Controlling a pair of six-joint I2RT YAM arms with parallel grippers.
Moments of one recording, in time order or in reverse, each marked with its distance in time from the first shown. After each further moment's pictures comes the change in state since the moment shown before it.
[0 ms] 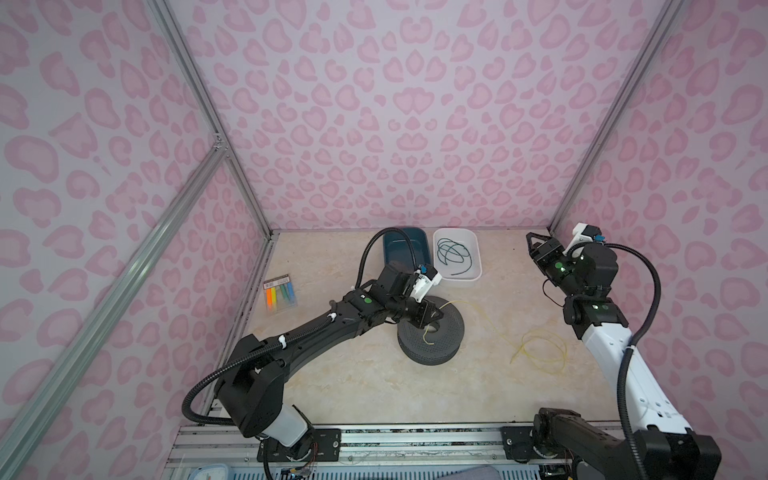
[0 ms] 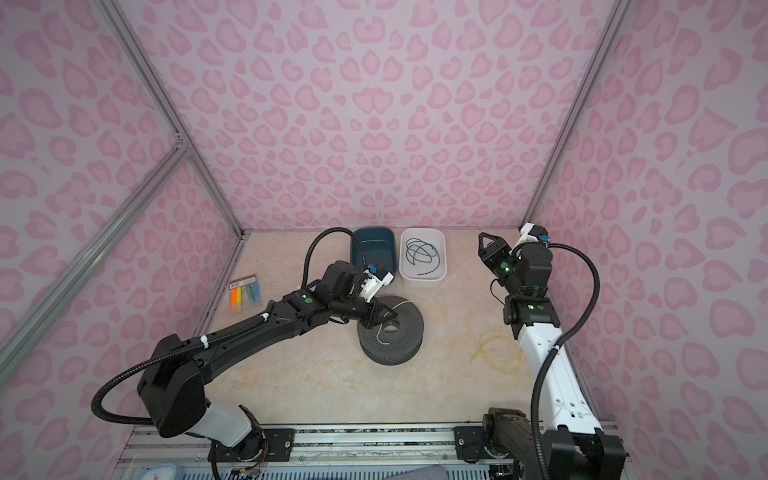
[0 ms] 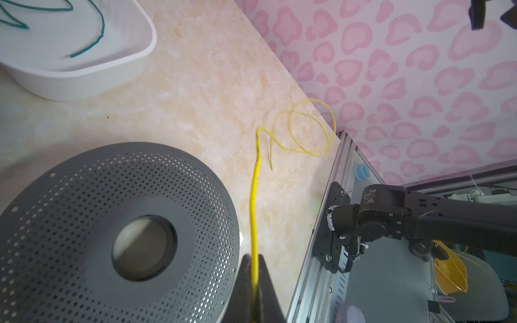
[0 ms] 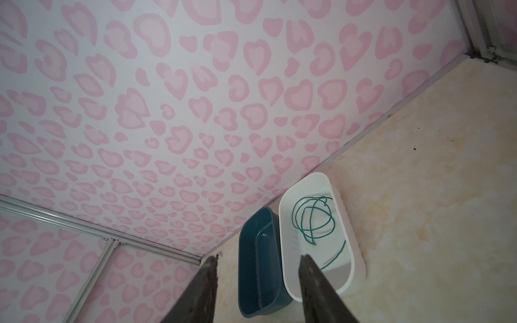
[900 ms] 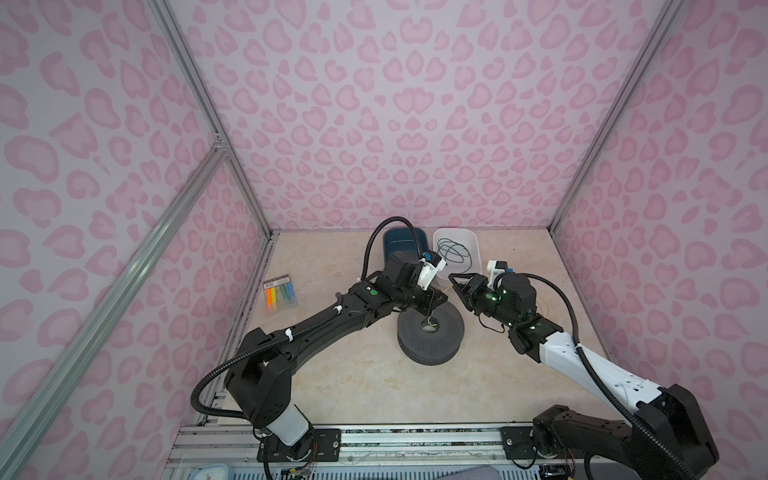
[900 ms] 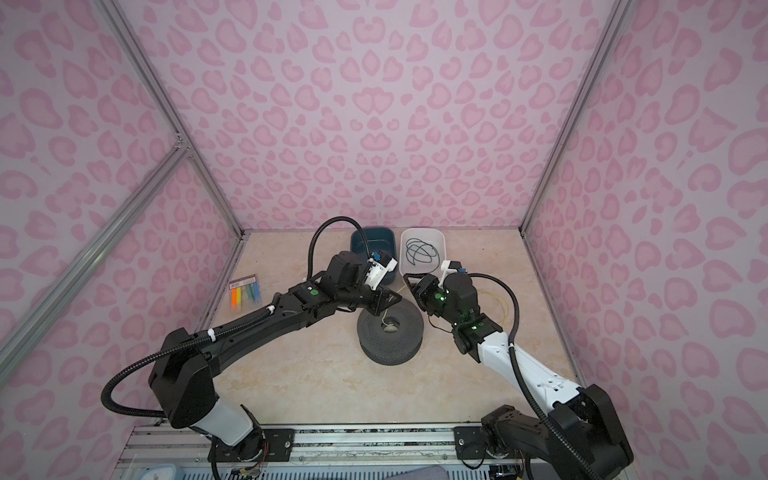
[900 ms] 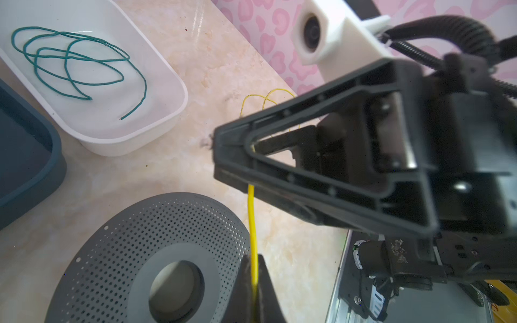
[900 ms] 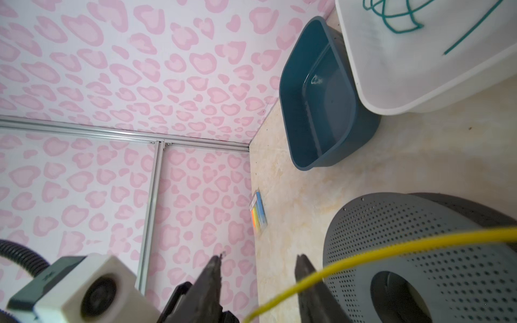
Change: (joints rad) left arm -0.013 0.035 0.075 0.031 -0.120 0.038; right arm 0.532 0.139 -0.245 0.281 0.049 0.456
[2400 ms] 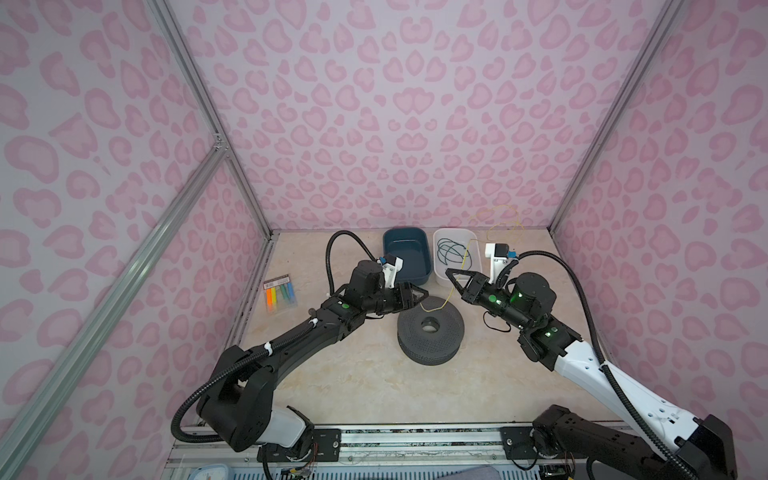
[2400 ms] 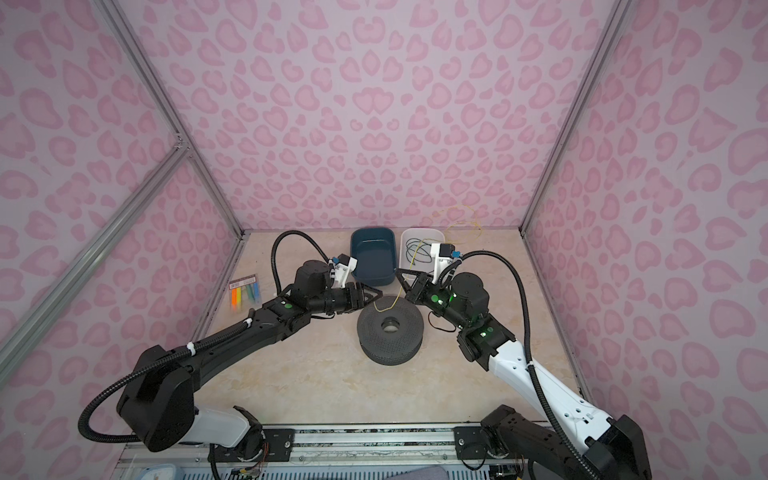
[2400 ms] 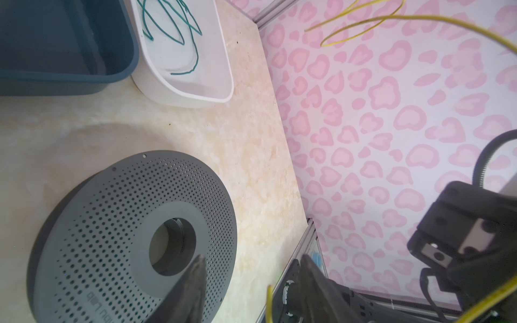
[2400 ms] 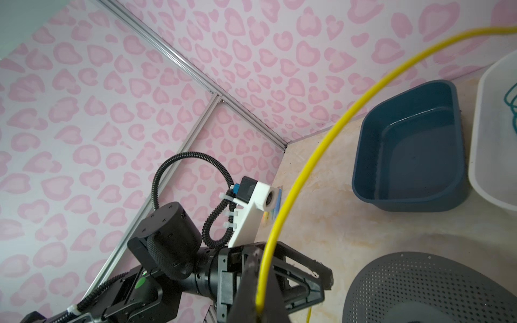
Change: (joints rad) left arm 0.169 -0.137 -0.285 0.243 0.112 -0.554; right arm 0.111 -0.162 0.101 -0.070 -0.022 -0.449
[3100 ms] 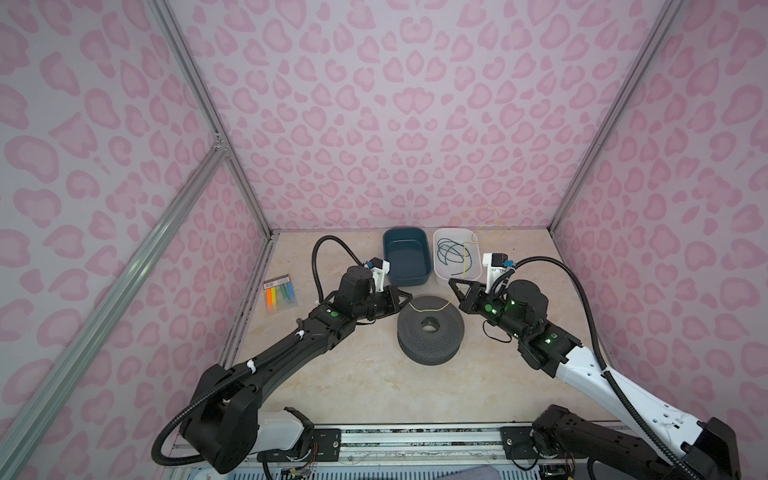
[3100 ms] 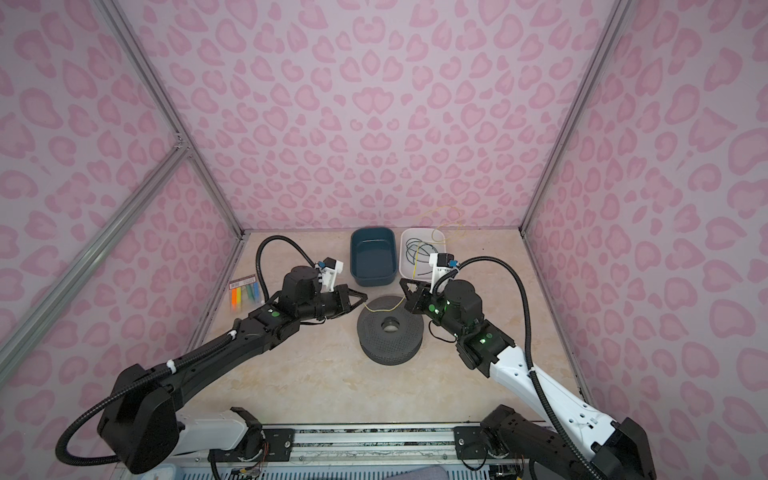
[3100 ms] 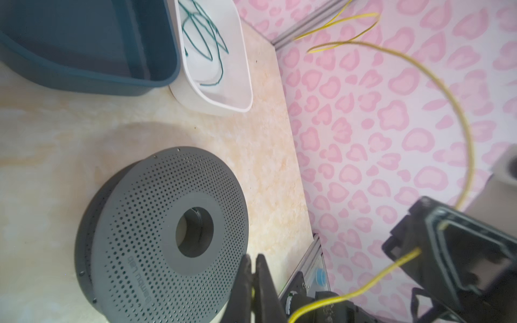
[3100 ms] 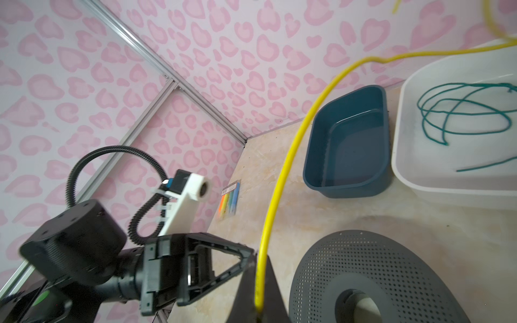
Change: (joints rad) left arm 0.030 -0.189 -0.118 -0.001 -0.156 -0.048; right arm 0.039 -0.051 -0.059 -0.118 0.213 -0.088
